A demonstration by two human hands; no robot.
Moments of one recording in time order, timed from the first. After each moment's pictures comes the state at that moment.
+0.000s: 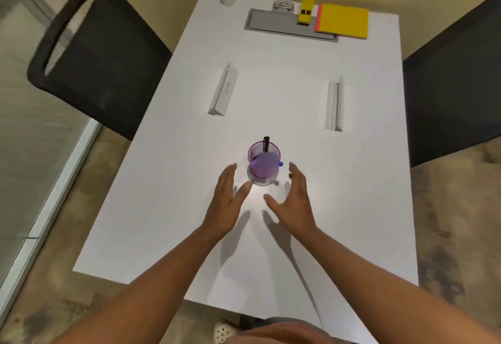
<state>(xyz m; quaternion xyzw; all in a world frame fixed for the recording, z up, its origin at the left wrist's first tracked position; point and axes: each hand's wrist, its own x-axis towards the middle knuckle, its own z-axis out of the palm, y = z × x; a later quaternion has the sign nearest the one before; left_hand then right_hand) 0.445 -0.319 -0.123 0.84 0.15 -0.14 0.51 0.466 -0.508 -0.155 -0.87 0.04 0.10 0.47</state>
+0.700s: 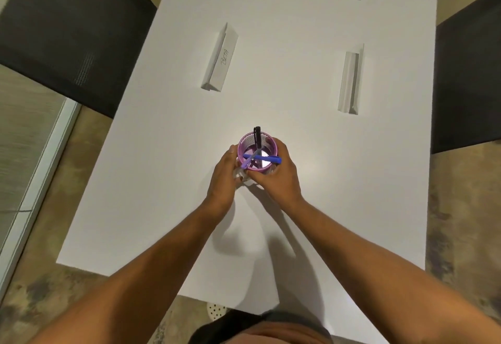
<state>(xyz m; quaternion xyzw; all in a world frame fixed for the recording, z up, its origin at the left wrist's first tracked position) 0.503 -0.329 -0.146 0.67 0.30 -0.13 0.67 0.525 -0.466 -0.180 -0.79 0.04 0.11 0.60</state>
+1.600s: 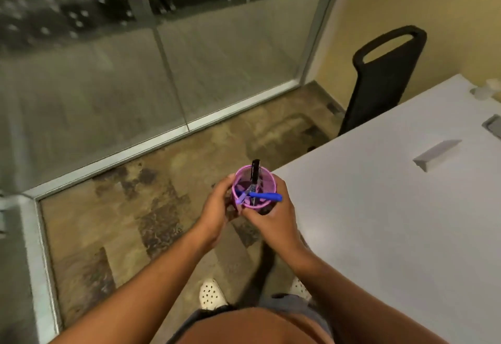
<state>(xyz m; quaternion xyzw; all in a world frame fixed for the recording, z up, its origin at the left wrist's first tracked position) 0.060 -0.032 -0.053 0.42 0.46 0.18 0.76 0.167 -0.131 -0.073 -0.73 -0.33 0.28 0.52</state>
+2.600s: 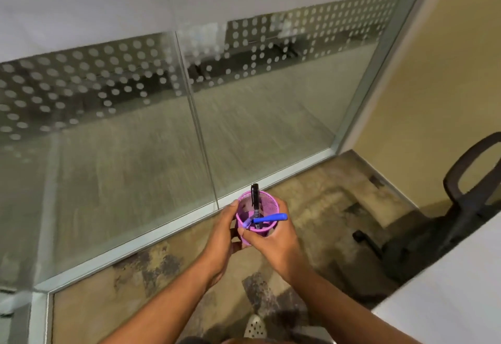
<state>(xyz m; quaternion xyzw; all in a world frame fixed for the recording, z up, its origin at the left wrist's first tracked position) 0.125 0.316 -0.017 0.44 0.44 0.24 0.75 0.243 0.238 -0.029 -0.66 -0.36 0.33 0.57</state>
